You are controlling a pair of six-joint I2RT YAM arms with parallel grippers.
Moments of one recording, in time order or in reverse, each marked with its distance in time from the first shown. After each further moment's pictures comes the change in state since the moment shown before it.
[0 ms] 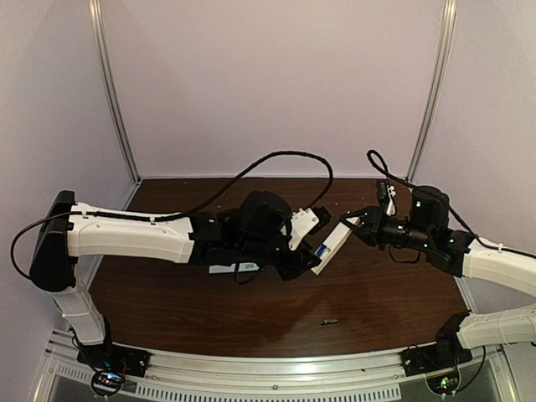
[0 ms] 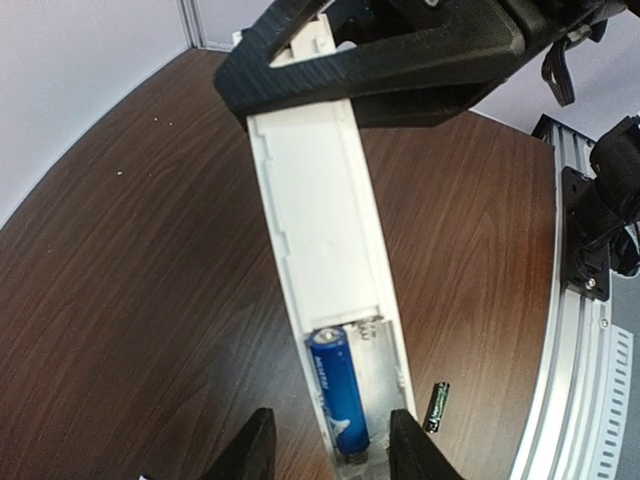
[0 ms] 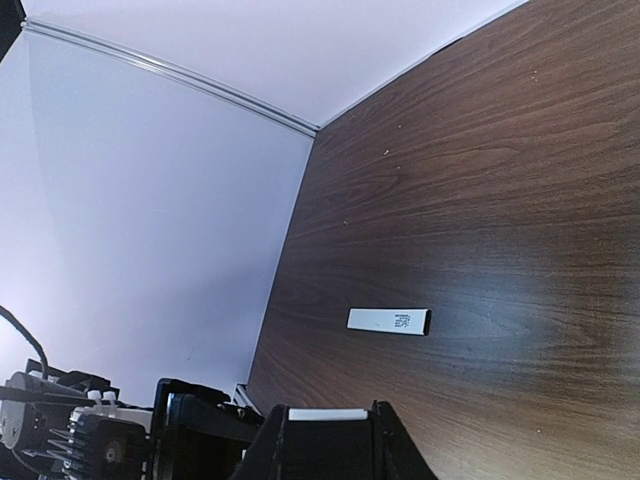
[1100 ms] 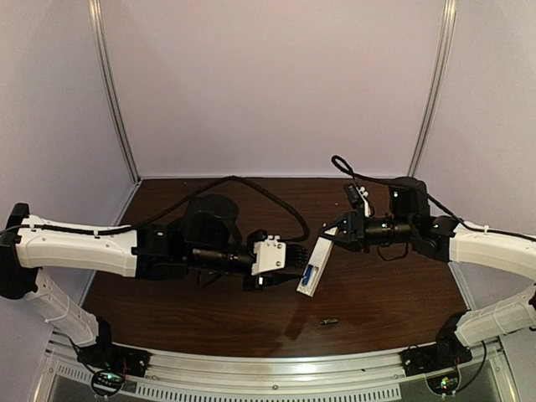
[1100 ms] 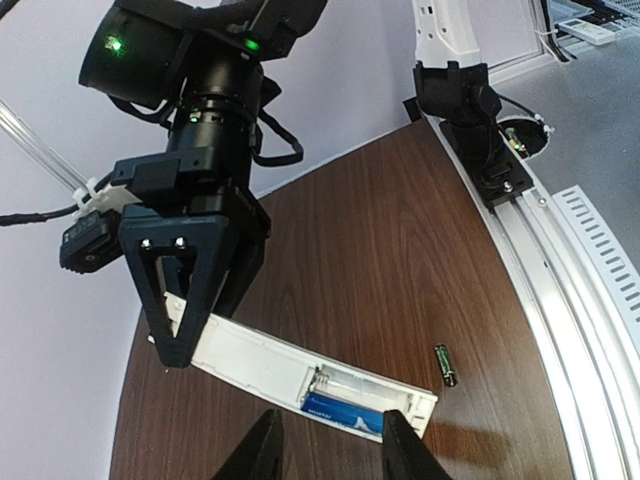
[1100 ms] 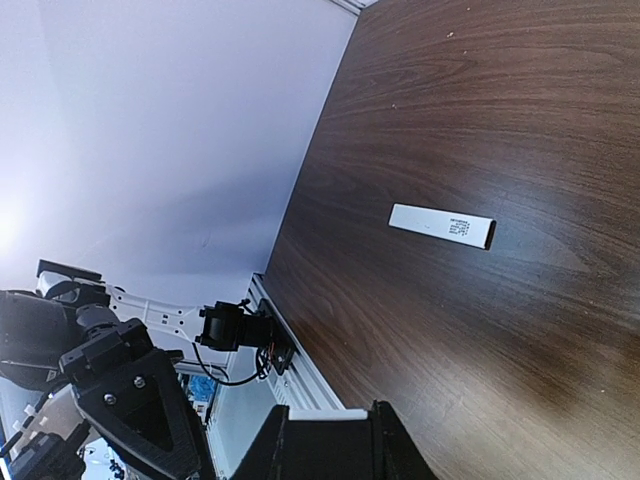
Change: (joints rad) left arm -0.027 -0.319 -0.295 0.175 0.219 0.658; right arm 0.058 0.156 0.141 -0.114 -0.251 -0.106
